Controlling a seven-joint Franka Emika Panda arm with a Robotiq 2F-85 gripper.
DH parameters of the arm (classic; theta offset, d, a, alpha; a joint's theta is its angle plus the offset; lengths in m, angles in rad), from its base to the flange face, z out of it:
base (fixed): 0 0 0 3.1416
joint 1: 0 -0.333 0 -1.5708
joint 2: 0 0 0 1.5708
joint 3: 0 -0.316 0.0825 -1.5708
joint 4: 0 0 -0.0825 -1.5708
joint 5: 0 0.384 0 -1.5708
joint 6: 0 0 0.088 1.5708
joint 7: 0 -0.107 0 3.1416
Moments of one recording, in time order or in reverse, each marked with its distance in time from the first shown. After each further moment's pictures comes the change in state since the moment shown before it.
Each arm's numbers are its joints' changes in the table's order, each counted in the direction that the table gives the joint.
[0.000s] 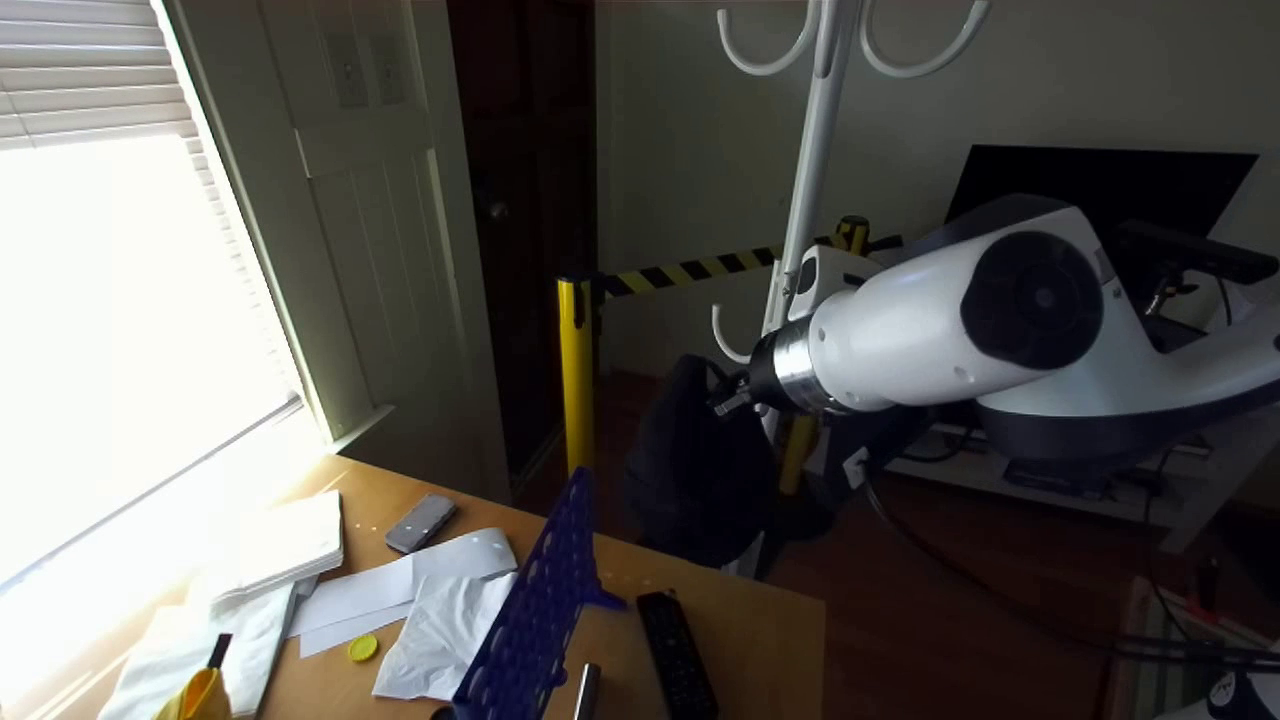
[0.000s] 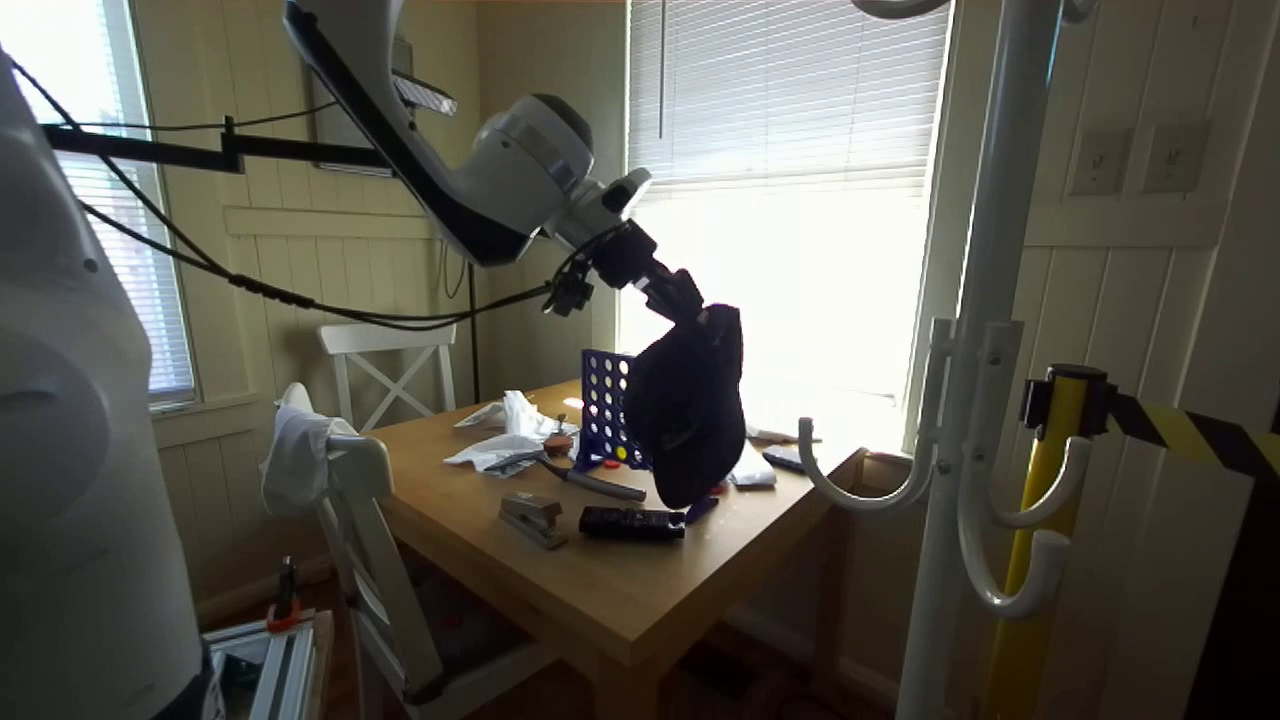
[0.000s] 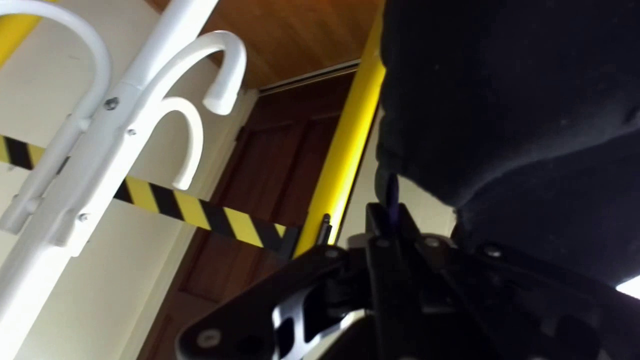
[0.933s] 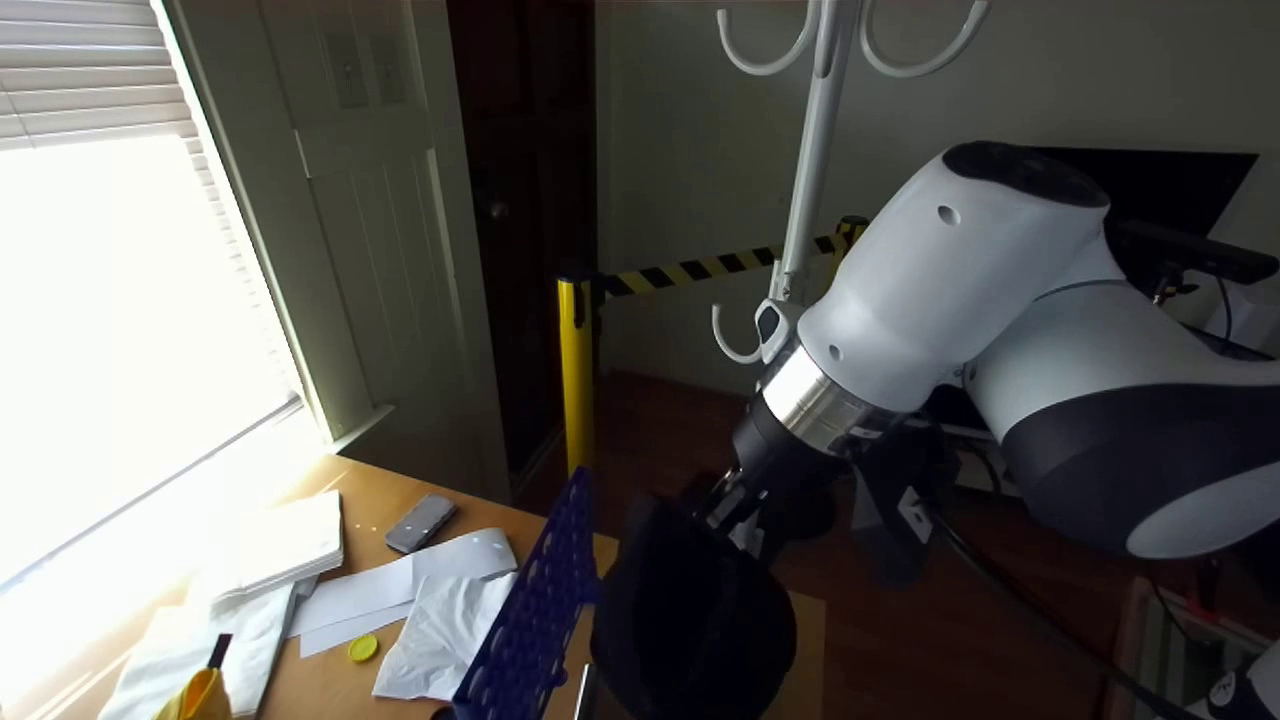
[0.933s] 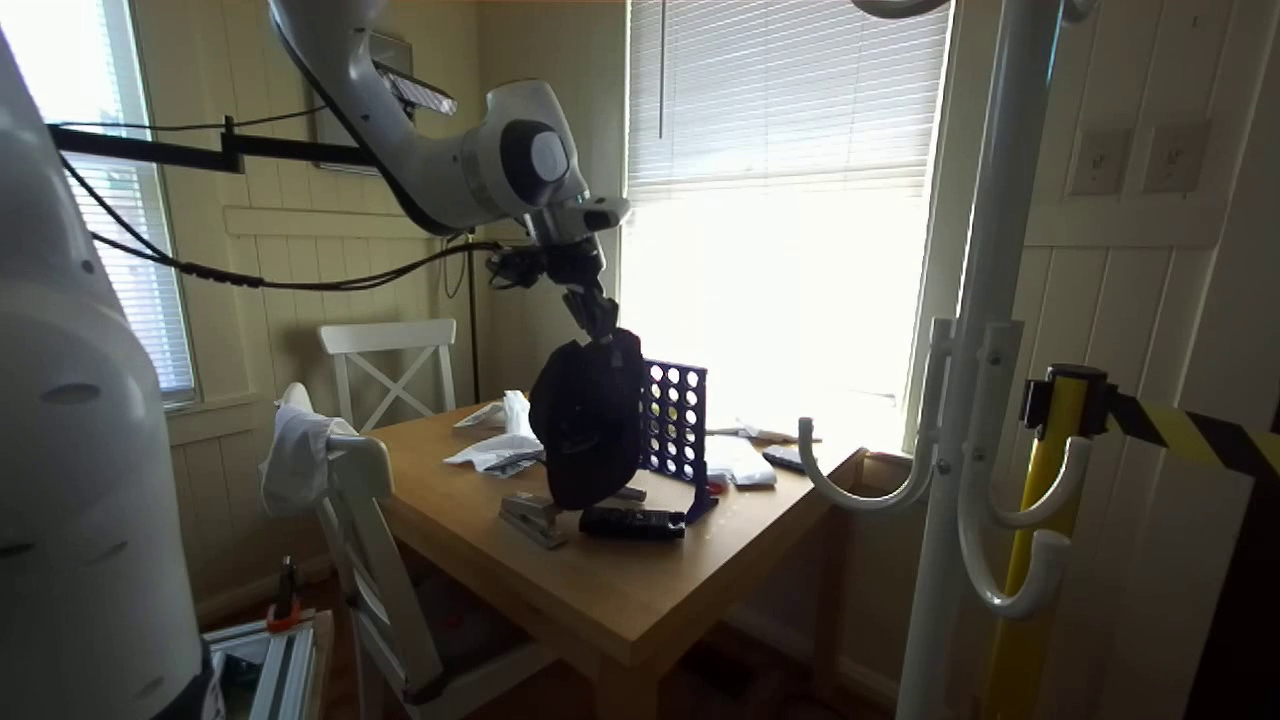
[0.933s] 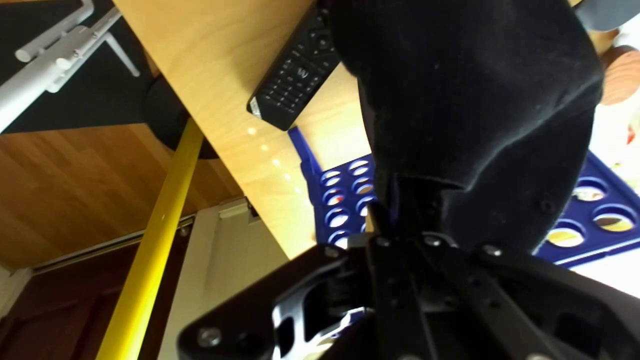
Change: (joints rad) arm -0.101 -0.024 -0.034 -0.012 0.953 -0.173 0.709
